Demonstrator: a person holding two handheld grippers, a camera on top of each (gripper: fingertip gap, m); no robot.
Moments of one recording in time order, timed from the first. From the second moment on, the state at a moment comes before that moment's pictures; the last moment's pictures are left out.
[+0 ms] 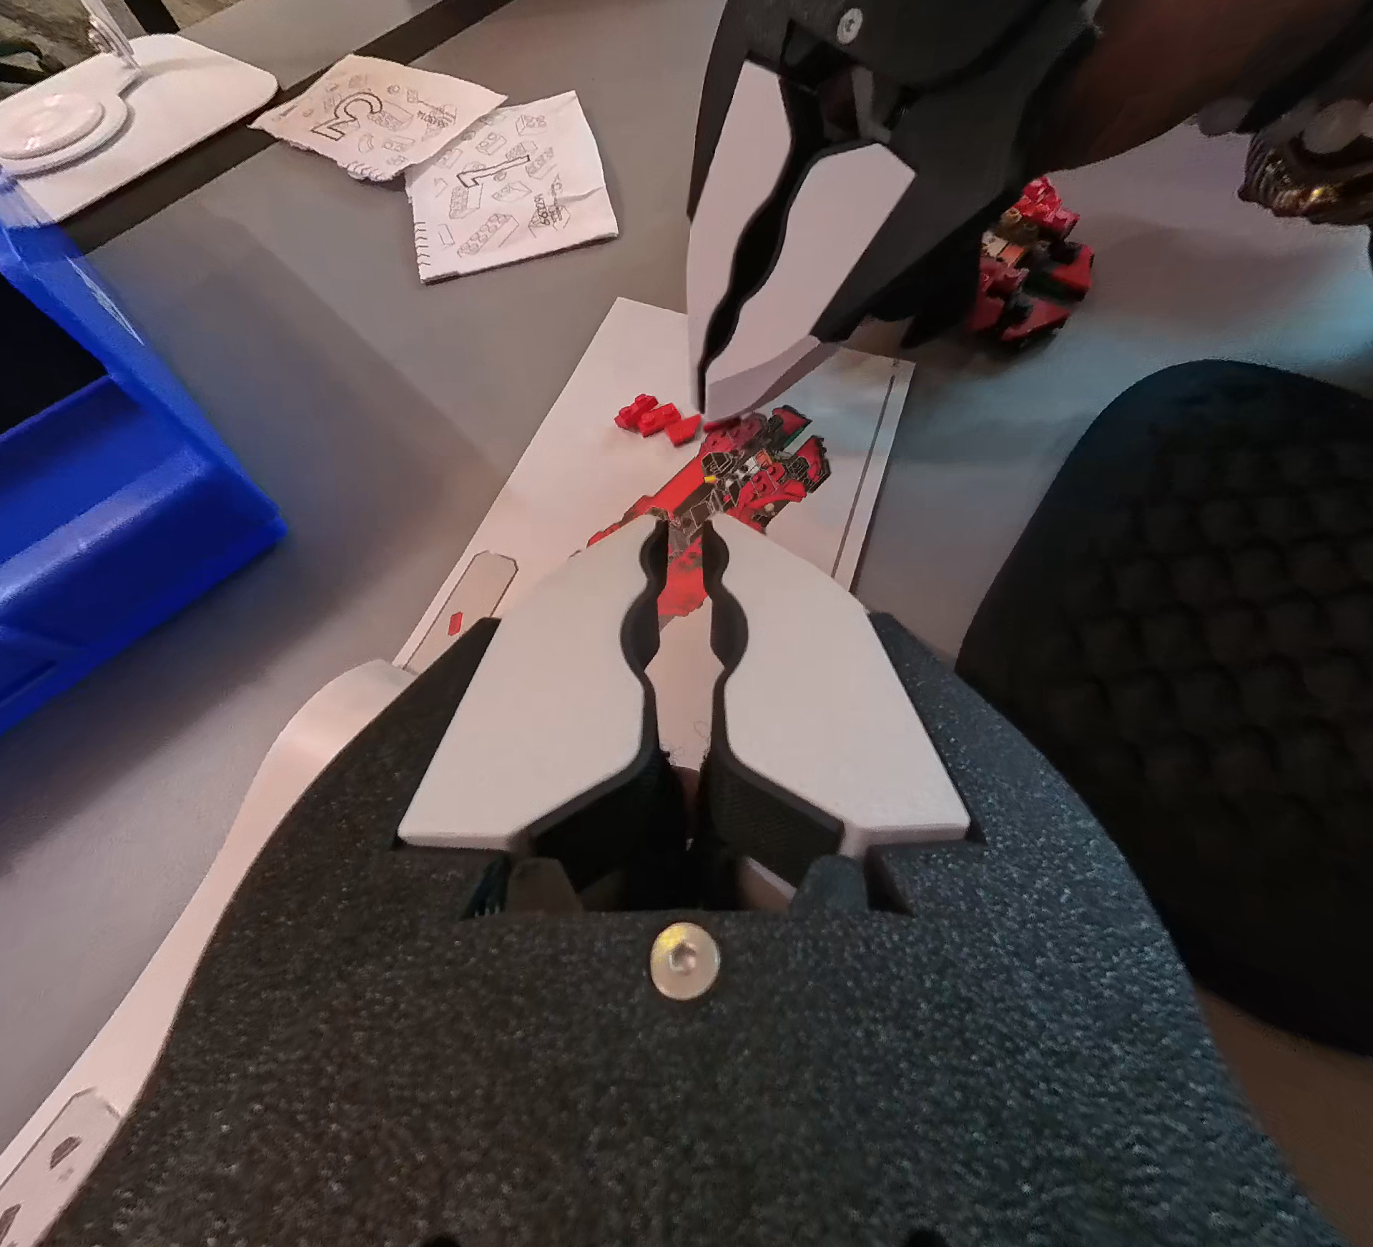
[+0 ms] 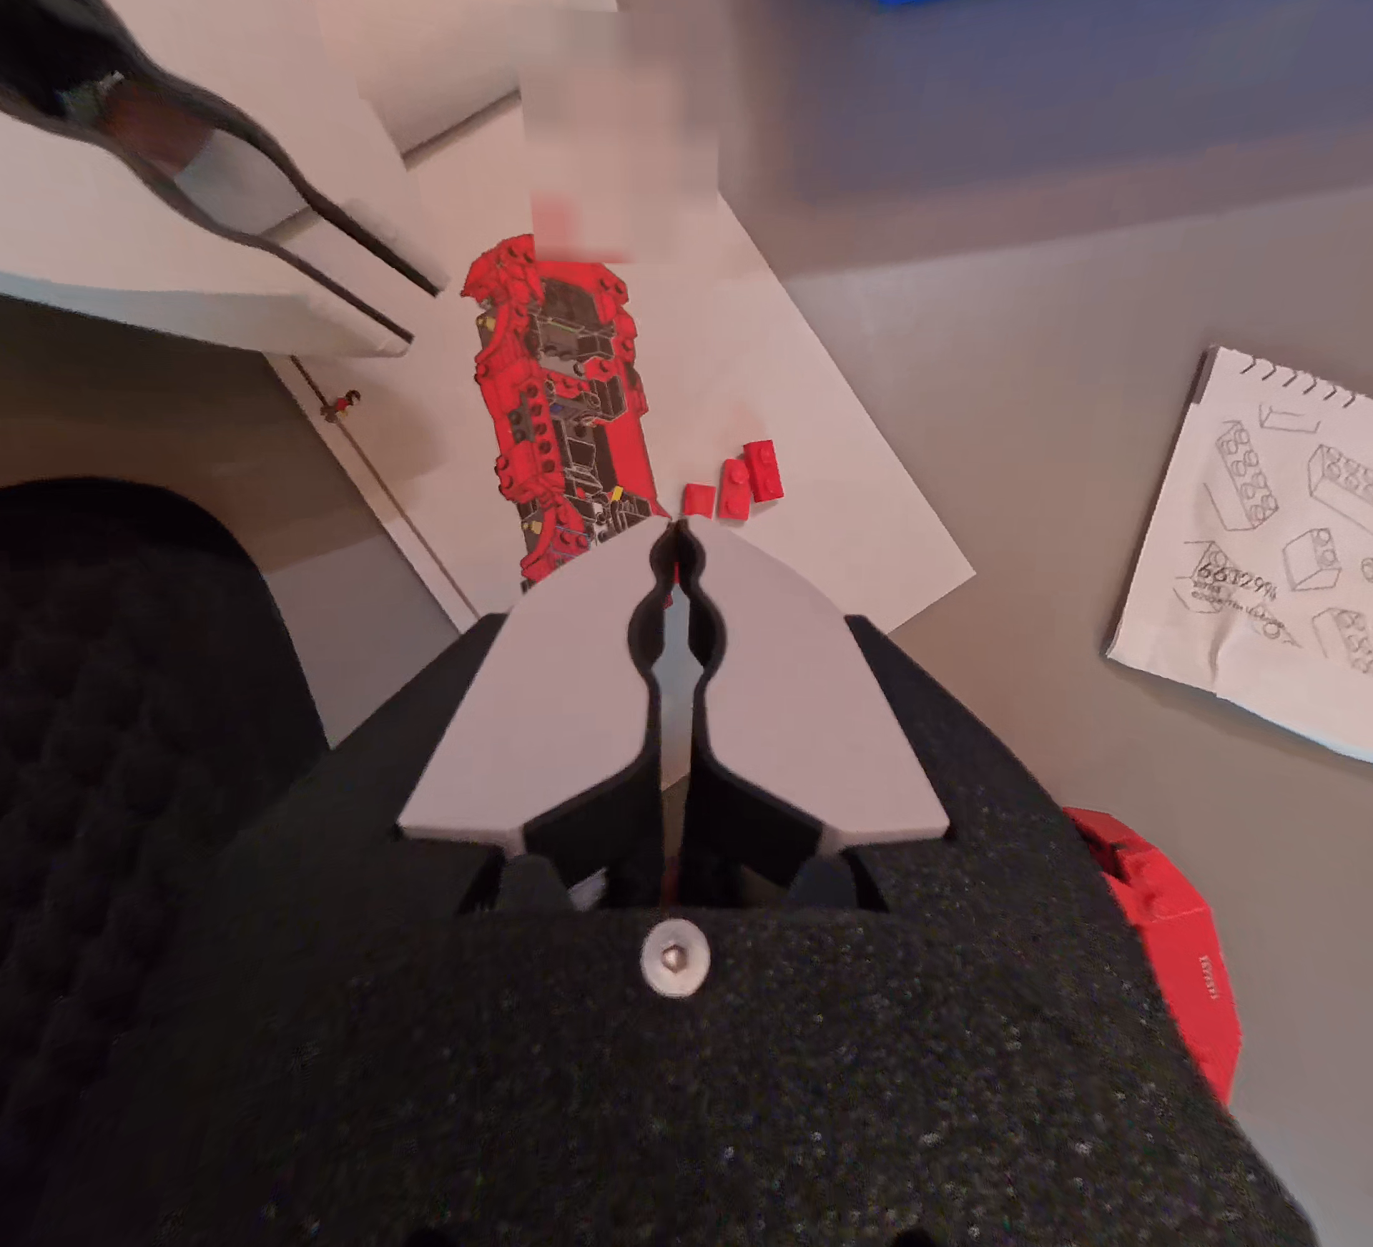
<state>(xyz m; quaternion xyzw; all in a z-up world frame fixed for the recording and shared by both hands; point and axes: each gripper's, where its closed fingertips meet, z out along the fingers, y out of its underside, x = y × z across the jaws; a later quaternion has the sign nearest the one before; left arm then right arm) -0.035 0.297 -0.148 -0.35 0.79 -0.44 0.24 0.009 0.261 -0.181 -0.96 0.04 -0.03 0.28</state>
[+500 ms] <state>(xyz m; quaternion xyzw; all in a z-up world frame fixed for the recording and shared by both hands) -0.036 0.292 -0.148 -0.35 0.79 -0.44 0.24 0.017 0.265 -0.193 -0.96 0.07 -0.02 0.27</state>
